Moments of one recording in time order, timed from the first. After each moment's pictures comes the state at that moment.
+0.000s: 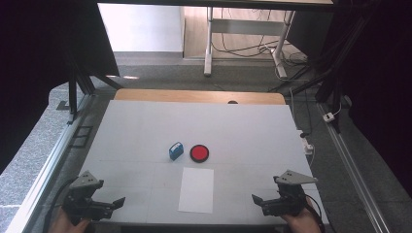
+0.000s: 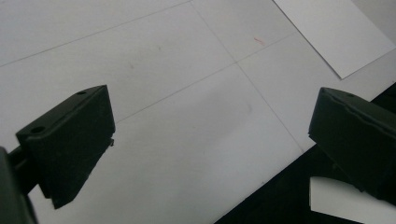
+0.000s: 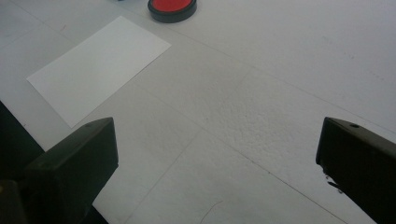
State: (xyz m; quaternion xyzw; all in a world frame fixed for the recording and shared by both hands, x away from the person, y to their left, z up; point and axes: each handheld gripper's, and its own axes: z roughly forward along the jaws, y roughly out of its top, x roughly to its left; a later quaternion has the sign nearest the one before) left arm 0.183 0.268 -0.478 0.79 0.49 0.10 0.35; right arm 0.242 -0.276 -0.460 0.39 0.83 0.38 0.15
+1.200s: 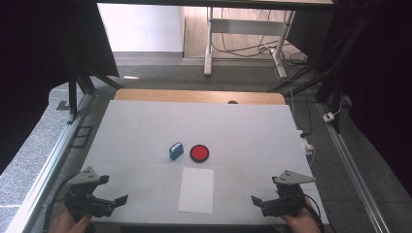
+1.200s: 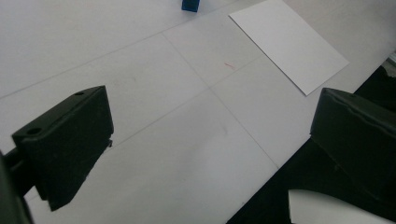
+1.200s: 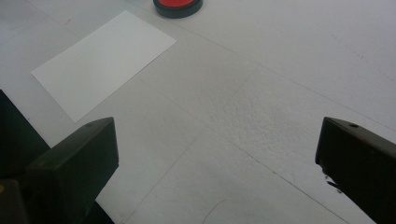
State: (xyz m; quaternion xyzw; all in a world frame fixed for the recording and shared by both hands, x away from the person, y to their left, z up) left arm 0.191 0.264 -0.468 0.80 0.45 0.09 0.39; right arm 0.242 -0.274 -0.461 0.38 0.83 0.38 0.14
